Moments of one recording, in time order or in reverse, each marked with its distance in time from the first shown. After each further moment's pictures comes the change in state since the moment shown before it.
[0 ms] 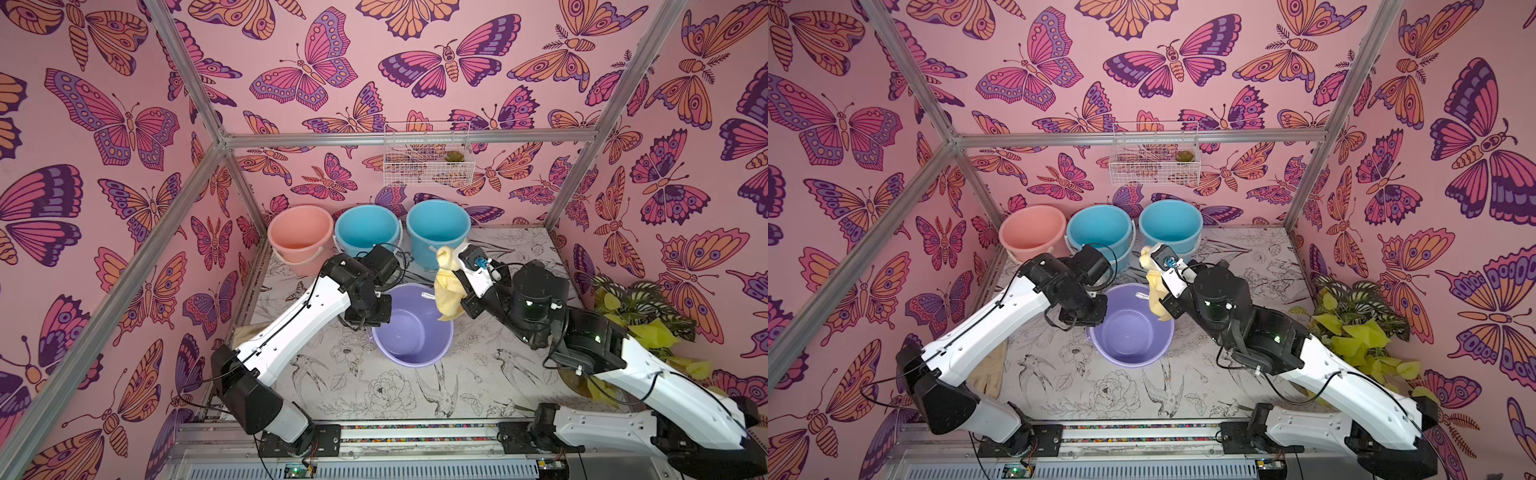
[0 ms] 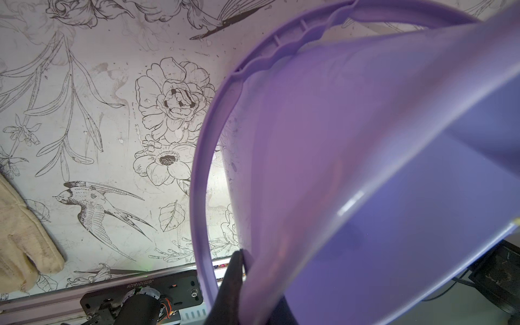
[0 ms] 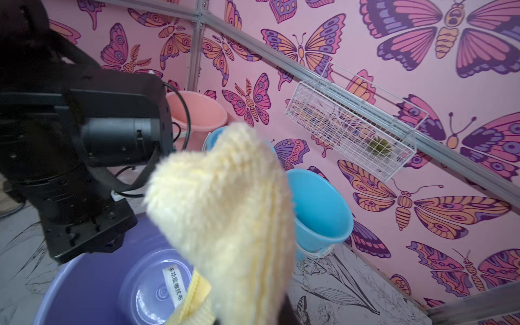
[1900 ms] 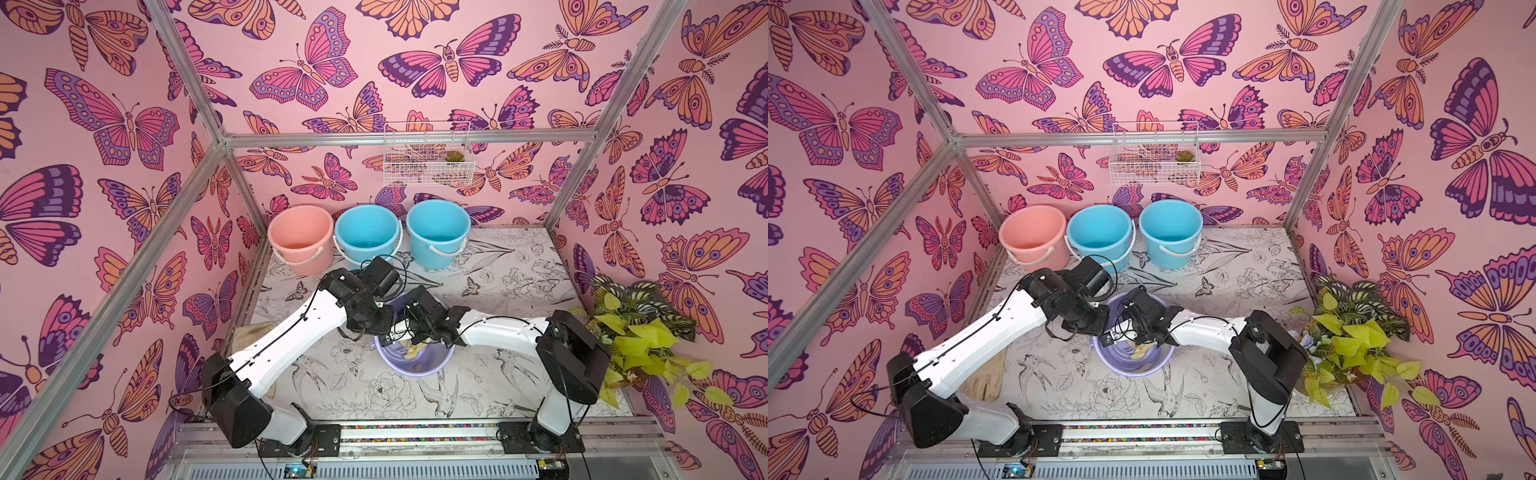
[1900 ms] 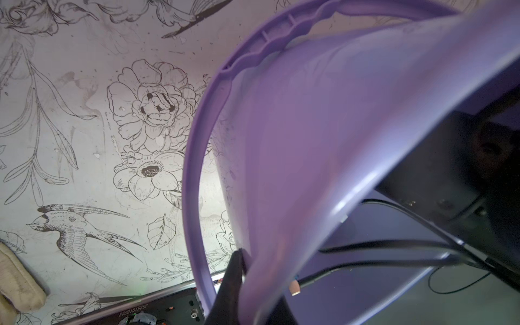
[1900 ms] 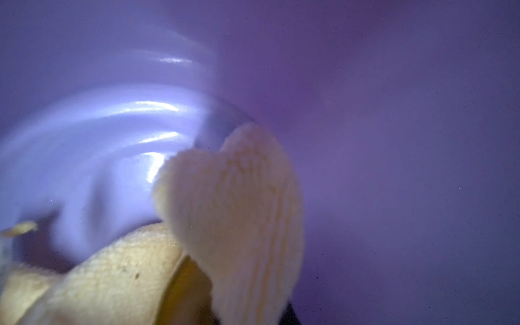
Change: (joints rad) left arm -0.038 -0.077 -0.167 0.146 0.011 0.043; right arm -0.140 0.682 -0.299 0.418 -0.296 -1.057
